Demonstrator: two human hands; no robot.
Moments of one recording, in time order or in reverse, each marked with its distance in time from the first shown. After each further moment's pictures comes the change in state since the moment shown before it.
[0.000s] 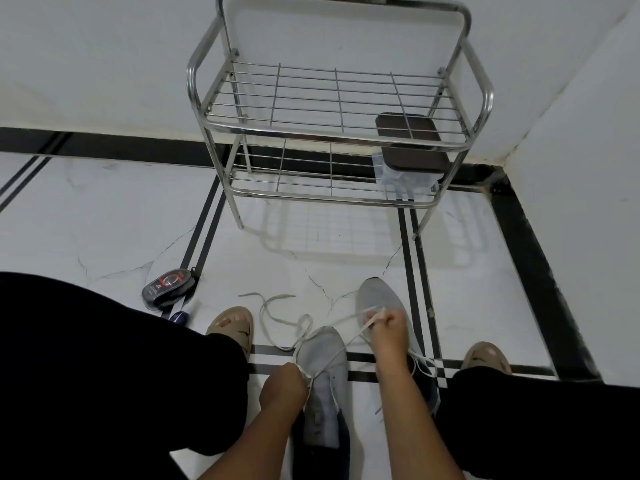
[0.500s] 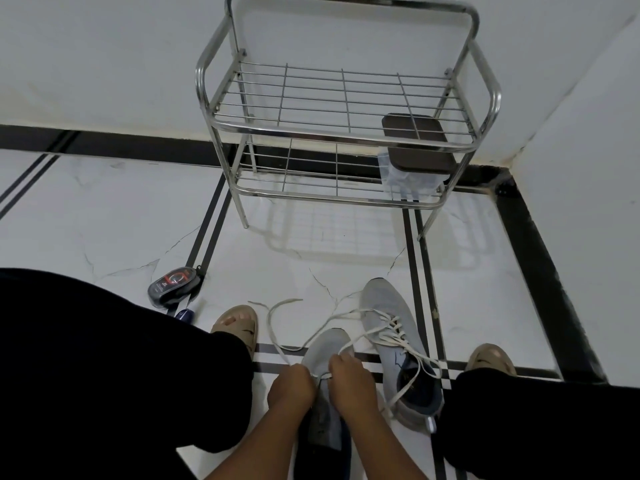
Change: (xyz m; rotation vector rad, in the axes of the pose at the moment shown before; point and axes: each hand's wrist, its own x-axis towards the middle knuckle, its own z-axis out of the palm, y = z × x) left_hand -0.003 0.005 0.003 0.045 -0.006 0.034; right_hand -0.056 0.060 0.031 -1.136 -0.462 -0.546
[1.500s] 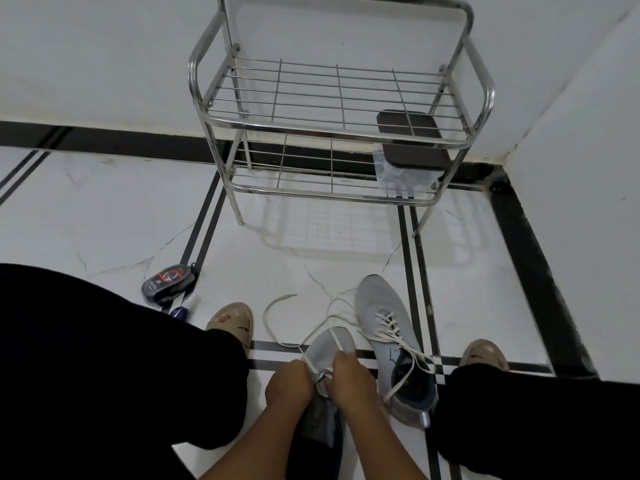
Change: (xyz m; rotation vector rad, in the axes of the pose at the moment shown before) left_hand -0.007 0.006 -0.002 -0.016 0.008 0.028; right_hand -0.002 0.004 -0.008 0.119 -0.064 0.141
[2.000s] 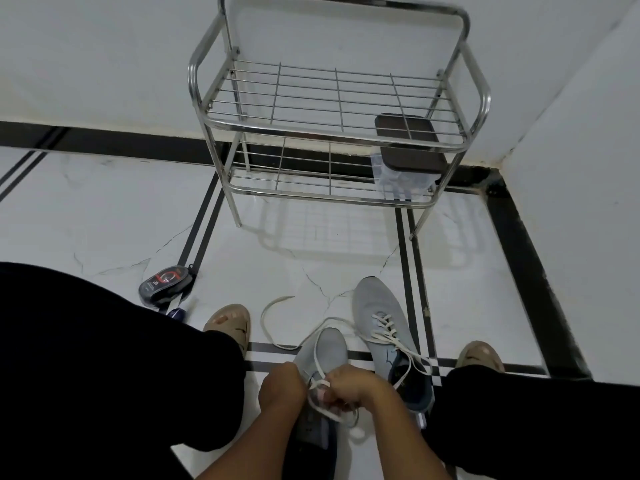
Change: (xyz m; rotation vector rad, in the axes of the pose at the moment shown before) left_hand -0.002 -0.006 0.001 0.013 0.073 -0.056; right_hand -0.001 0.004 -0.042 0.191 -0.584 -0.075
